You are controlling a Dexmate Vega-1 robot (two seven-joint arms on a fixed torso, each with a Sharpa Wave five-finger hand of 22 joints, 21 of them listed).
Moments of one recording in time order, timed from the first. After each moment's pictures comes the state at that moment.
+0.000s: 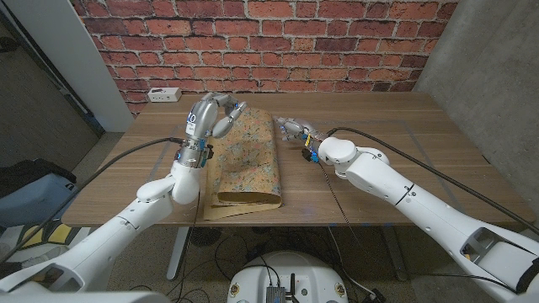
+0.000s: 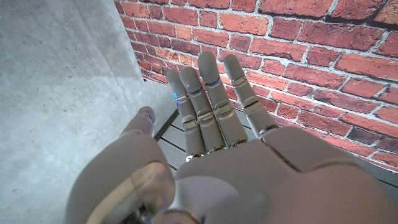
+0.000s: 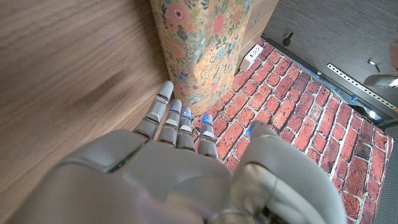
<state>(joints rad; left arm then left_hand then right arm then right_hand) 0.93 0.66 0.40 -1.51 0.75 -0.48 1.01 0.48 0.11 0.41 -0.05 0.18 0.74 0.06 0.72 0.70 0.89 -0.03 0.87 1.04 0.89 -0.09 0.87 0.99 0.48 0.06 0.84 0.55 -0.70 -0.55 -0.72 -1.84 0.35 -0.43 -0.14 0.41 0.15 0.25 0.10 0.18 0.22 -0.01 0.19 0.20 0.19 0.13 0.21 0.22 0.19 0.08 0.24 0.34 0.14 0.08 0.81 0.16</state>
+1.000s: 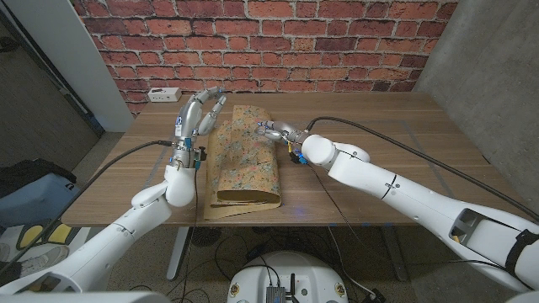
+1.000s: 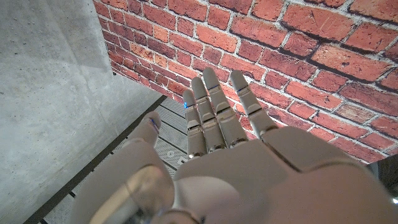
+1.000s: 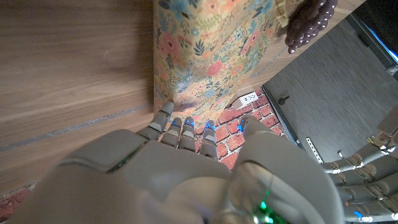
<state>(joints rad) 0.97 0.68 0.37 -1.51 0.53 -0.50 0.92 0.33 0.11 0.53 -0.10 0.18 0.52 -0.01 0.35 0.36 0.57 0.00 0.52 0.60 0.68 -0.04 0.36 0.47 0.29 0.12 0.77 0.34 -0.53 -0.53 -0.97 -1.85 -0.07 -0.56 -0.05 0.48 0.19 0.40 0.04 0.18 0.15 -0.11 0.19 0.19 0.07 0.04 0.19 0.20 -0.04 -0.03 0.18 0.25 -0.06 -0.03 0.58 0.16</state>
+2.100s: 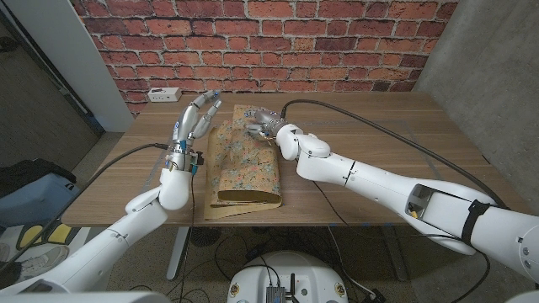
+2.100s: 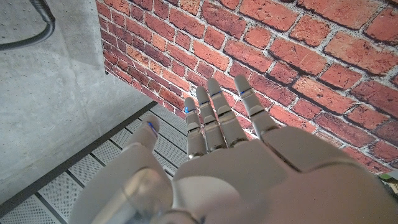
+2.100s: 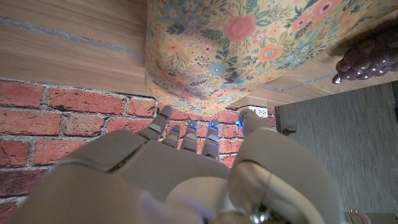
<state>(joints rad) 1.01 0.68 0.35 -1.51 0.37 -0.57 0.80 0.25 0.10 0.56 -0.10 0.18 0.46 -0.03 0.26 0.28 0.48 0.00 0.38 0.50 0.57 -0.04 0.26 0.35 0.24 0.15 0.72 0.25 -0.34 -0.32 -1.15 -1.55 -0.45 -0.60 0.02 0.51 0.18 0.43 0.00 0.18 0.14 -0.13 0.19 0.19 0.02 -0.02 0.19 0.20 -0.12 -0.03 0.20 0.20 -0.07 -0.02 0.50 0.17</state>
